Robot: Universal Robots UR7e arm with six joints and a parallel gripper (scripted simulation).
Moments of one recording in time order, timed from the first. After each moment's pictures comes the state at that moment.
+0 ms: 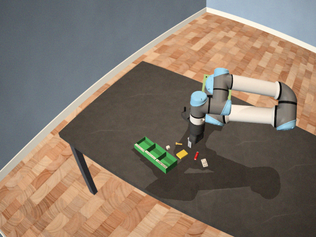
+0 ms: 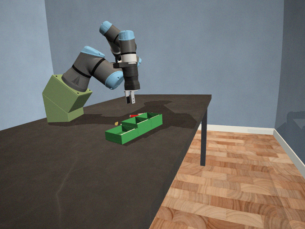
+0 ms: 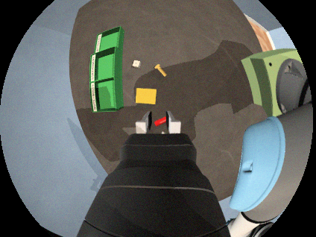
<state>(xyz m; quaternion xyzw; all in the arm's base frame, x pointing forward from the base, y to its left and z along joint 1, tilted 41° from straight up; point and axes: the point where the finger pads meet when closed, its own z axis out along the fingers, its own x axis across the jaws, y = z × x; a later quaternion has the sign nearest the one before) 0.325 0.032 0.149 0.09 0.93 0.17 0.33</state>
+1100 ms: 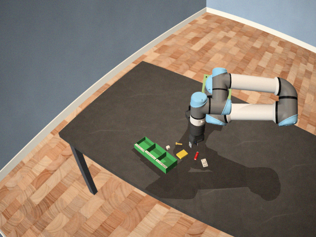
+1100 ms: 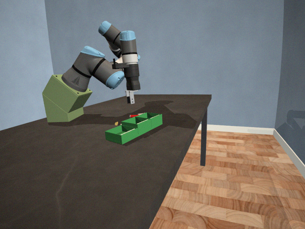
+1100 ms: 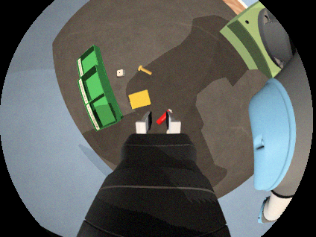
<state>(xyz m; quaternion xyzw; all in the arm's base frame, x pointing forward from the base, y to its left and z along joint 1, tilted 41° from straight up) 0.323 0.039 0.147 0.24 0.90 0.22 0.30</state>
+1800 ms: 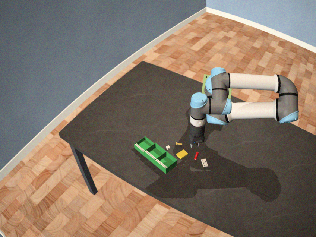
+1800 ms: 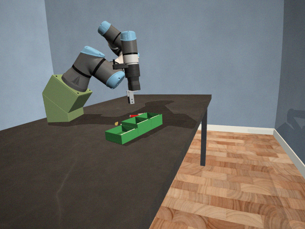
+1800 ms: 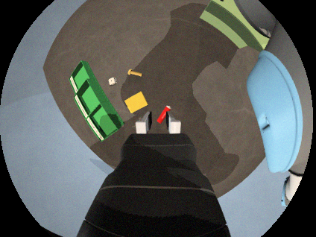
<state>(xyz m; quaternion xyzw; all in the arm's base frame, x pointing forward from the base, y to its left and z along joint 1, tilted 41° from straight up) 0.322 0.045 0.147 0.33 0.87 0.25 0.27</state>
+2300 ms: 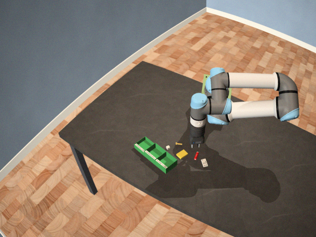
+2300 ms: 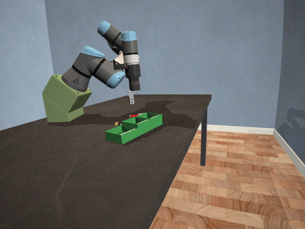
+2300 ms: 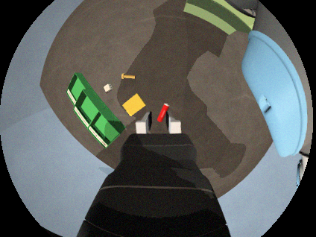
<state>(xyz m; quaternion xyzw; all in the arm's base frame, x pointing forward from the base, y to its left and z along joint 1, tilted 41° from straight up) 0.322 0.050 0.147 0.40 0.84 0.27 0.25</state>
